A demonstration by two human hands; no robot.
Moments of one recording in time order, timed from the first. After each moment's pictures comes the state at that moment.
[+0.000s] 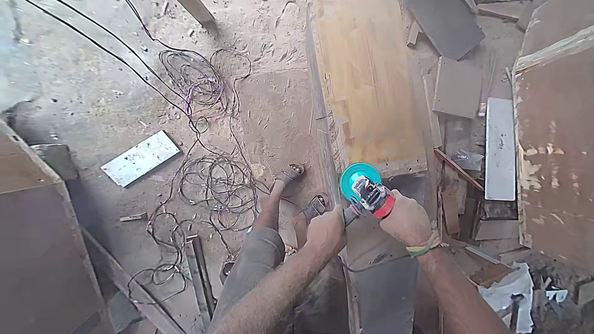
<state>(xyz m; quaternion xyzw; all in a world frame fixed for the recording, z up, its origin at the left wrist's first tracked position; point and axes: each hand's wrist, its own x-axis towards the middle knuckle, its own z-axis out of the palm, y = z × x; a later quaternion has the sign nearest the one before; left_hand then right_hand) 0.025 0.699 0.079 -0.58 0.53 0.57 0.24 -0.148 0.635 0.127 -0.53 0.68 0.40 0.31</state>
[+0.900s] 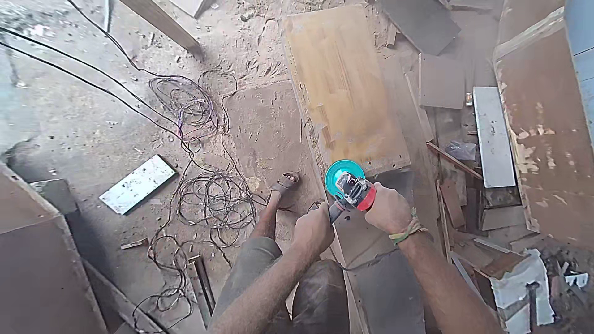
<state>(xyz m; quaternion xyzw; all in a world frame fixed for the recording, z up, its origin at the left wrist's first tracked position) 0.019 0.684 0.083 -0.60 0.54 0.52 0.27 -0.154 0.622 0.129 -0.52 0.68 0.38 0.35</state>
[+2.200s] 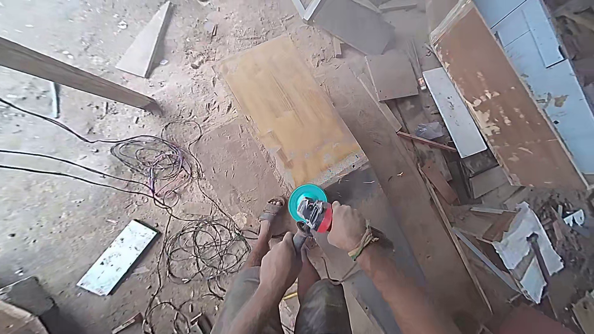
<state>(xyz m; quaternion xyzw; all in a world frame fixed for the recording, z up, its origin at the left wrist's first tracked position) 0.023 0.714 0.080 -0.63 0.56 0.43 0.32 -0.158 0.663 0.123 -0.51 0.68 0.30 0.43</state>
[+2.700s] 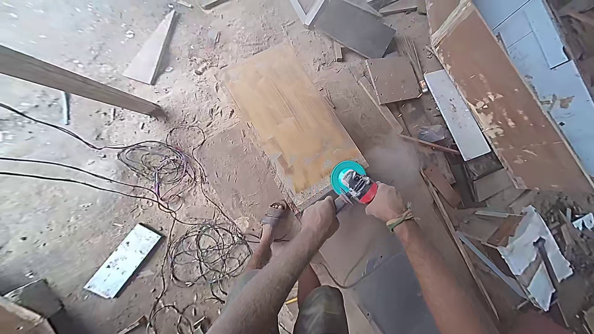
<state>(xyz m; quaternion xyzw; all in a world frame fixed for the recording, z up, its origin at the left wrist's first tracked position) -0.090 0.618 0.088 -0.52 0.65 0.45 0.32 -0.268 0.626 0.123 -0.40 0.80 0.26 0.37</state>
